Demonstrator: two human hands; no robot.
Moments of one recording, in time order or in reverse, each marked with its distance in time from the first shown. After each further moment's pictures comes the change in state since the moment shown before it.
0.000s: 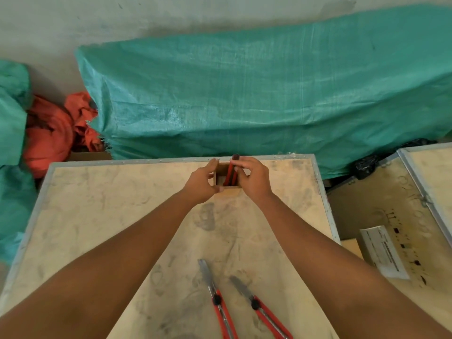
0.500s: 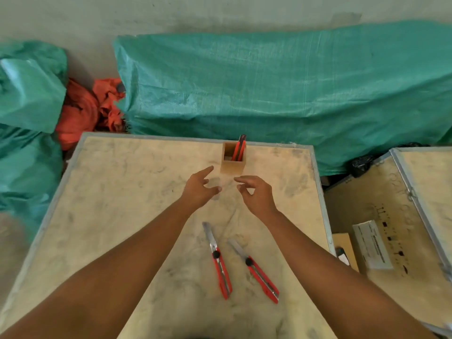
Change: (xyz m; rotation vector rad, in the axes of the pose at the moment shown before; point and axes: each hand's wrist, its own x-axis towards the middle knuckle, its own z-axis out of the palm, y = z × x) left_hand -0.130 -0.008 0.023 -0.238 0.198 -0.182; right_hand -0.133 -0.019 -0.027 0.036 -0.146 0.011
